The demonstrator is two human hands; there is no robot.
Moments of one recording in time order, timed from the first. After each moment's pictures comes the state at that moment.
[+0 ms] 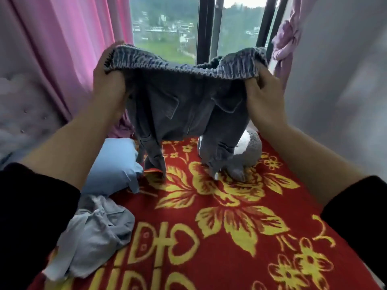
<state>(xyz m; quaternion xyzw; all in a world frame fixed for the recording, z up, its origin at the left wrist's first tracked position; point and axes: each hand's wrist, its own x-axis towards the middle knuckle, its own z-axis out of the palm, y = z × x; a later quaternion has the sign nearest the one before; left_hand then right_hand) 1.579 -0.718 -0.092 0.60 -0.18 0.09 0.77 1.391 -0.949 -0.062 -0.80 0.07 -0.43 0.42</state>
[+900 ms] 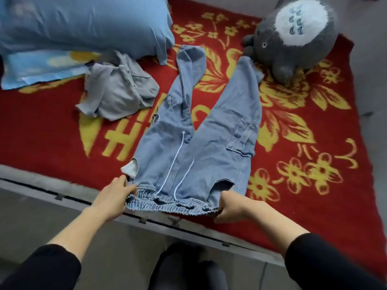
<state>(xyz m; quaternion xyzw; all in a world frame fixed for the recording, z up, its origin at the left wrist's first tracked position) 1.206 -0.525 -0.537 0.95 -0.17 -0.27 0.04 1.154 -0.853 -0.489 -0.88 -0.03 0.46 0.13</state>
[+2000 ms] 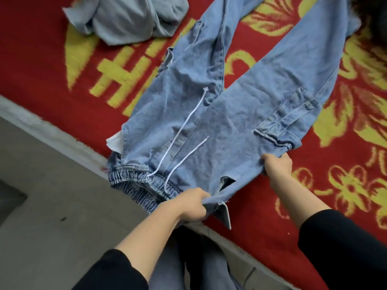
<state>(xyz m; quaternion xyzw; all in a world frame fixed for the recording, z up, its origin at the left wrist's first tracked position) 1.171 -0.719 -0.657 0.78 -0.05 -0.55 0.31 1.240 -0.939 -0.692 -0.76 0.48 0.09 0.43</state>
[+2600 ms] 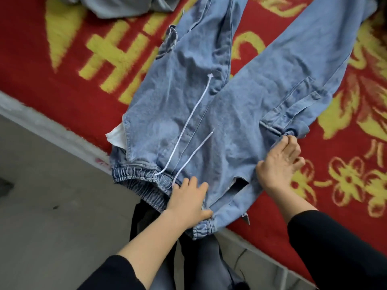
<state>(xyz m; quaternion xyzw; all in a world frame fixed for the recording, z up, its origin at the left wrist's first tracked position) 1.141 -0.711 -0.683 0.90 -0.13 -0.40 0.14 1.218 -0.921 -0.694 -0.97 0.21 0.12 -0.05</state>
